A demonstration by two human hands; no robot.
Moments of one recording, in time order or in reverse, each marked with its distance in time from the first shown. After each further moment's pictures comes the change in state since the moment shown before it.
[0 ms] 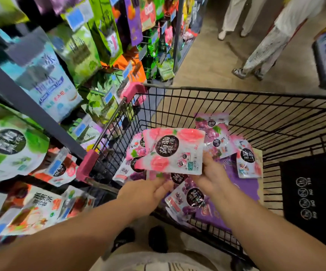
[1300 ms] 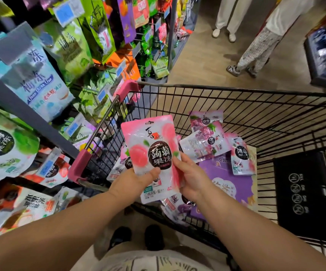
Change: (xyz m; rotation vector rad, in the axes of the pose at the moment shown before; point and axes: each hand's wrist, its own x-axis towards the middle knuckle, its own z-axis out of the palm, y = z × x) left_hand 0.013 -0.018 -0.003 -0.770 0.217 -0.169; right_hand -0.017 0.024 0.014 -0.346 -0.167 0.052
